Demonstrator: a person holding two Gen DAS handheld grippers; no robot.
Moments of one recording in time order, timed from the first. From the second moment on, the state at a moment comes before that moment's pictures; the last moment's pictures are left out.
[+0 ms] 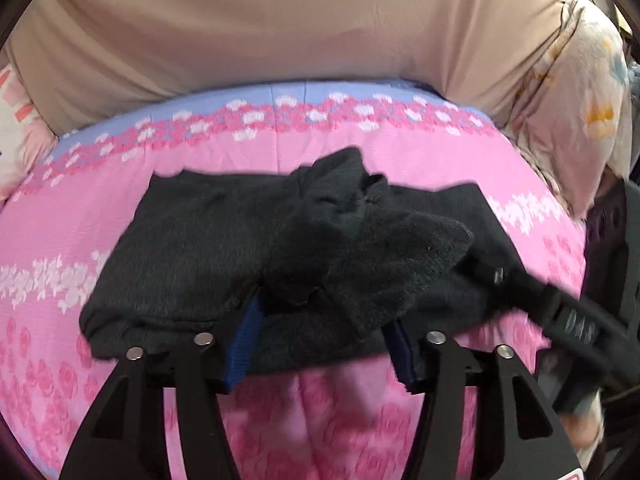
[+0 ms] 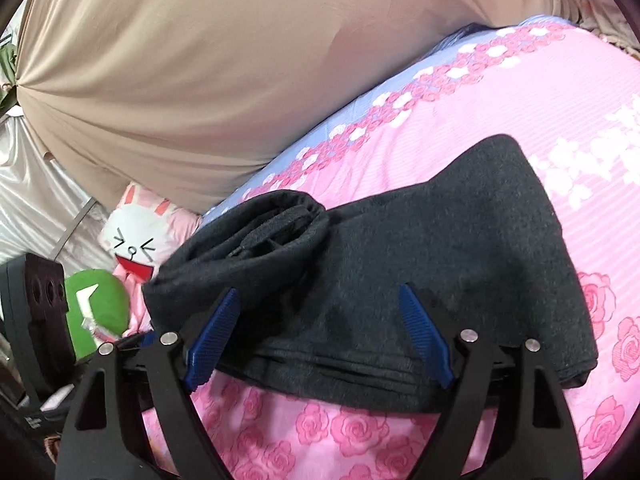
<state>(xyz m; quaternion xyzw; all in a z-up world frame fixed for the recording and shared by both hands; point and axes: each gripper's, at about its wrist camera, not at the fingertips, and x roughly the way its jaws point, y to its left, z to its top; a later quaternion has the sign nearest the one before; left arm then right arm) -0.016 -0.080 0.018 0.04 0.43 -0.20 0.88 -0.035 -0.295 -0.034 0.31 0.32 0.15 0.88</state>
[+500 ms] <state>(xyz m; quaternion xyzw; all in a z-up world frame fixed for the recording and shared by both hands) -0.048 0.021 0.046 -0.02 0.38 -0.19 0.91 -0.013 -0.256 -0.045 0.35 0.38 0.21 0.83</state>
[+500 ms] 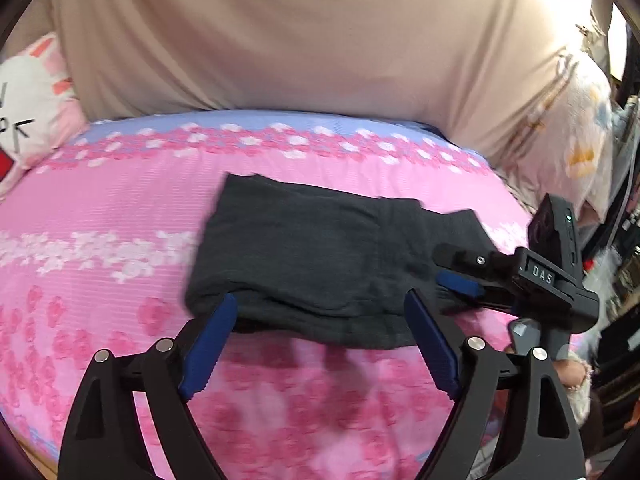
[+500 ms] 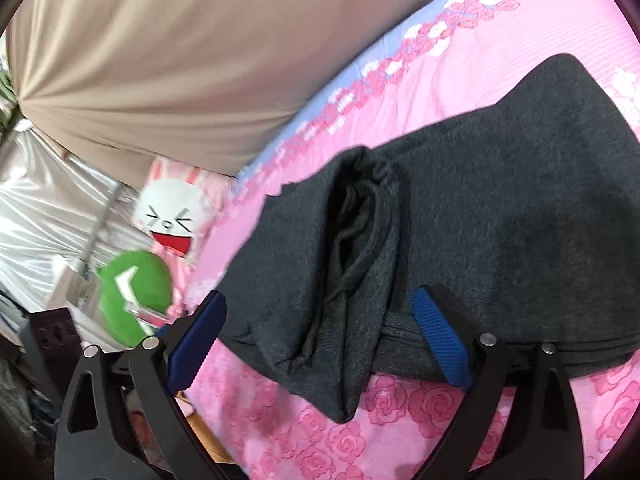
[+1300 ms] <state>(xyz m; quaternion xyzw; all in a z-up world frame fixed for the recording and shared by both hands) 0.005 0.045 0.012 -0.08 0.44 -0.17 0.88 -0.005 -0.343 -0.040 0.26 0.39 0.08 0.88</state>
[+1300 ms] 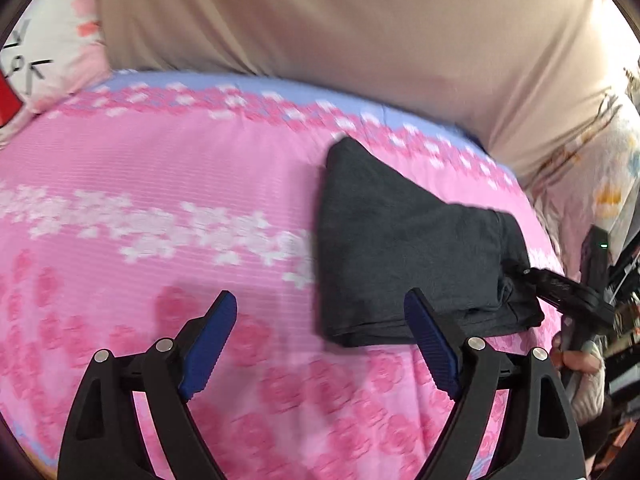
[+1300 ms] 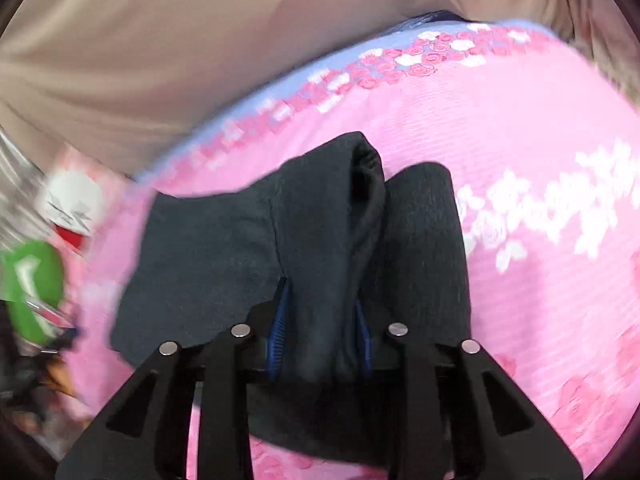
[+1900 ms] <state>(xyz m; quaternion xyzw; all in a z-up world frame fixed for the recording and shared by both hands) 0.061 -0.001 -0.025 -0.13 0.51 -0.18 0.83 -0.022 -0.377 -0.049 0.27 0.38 0.08 0.88</state>
